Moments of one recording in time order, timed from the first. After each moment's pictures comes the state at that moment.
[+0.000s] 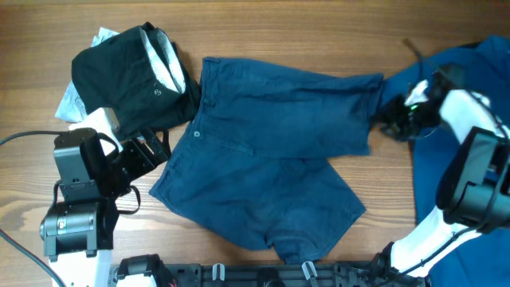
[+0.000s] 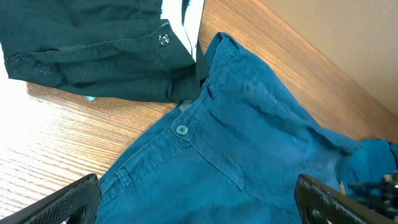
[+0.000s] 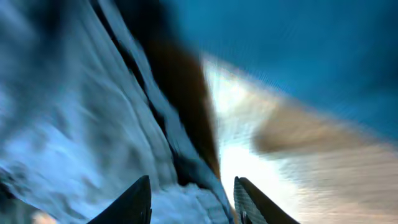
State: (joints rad) left arm 0.11 0.83 0.87 -0.80 0.25 -0.48; right arm -0.30 1.95 1.22 -0.79 -0.48 0.31
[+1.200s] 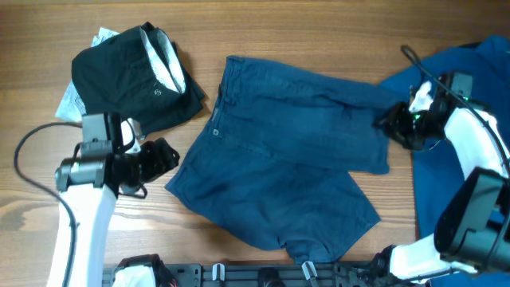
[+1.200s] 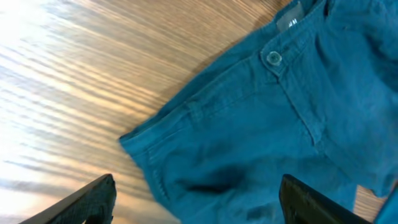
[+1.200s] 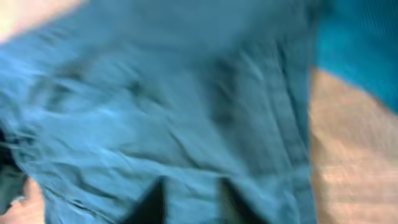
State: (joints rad) left arm 0.11 1.17 0.86 -0.96 0.30 -0.42; right arm -0.30 1.69 1.10 -0.73 -0.46 0.24
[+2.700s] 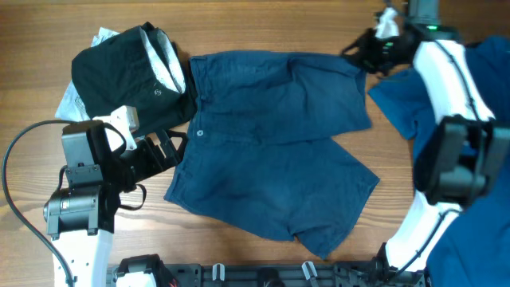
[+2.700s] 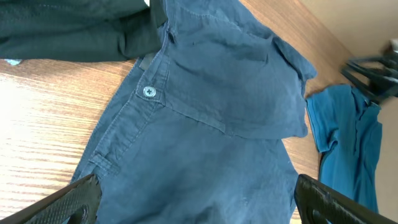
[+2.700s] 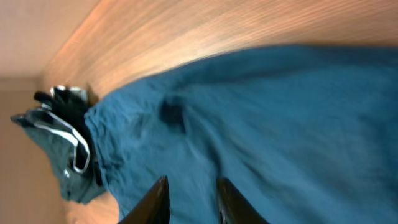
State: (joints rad) left arm 0.11 0.92 0.87 -0.83 0.47 -0.40; right arm -0.11 2.07 1.77 -0.87 -0.62 0.31
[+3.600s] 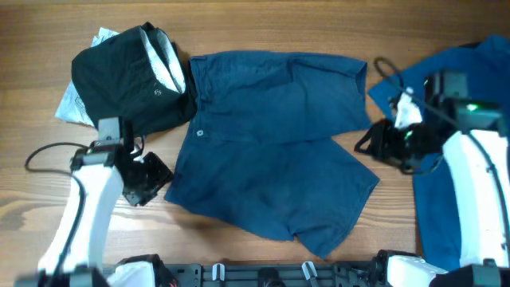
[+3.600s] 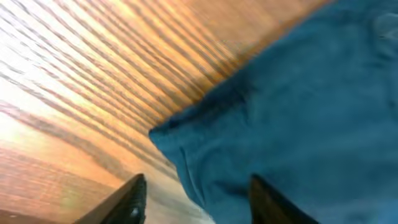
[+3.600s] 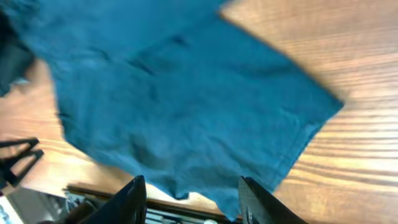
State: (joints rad) left arm 0.11 1.25 0.79 -1.01 0.20 -0.62; right arm -0.12 1.38 1.24 -1.33 -0.43 0.17
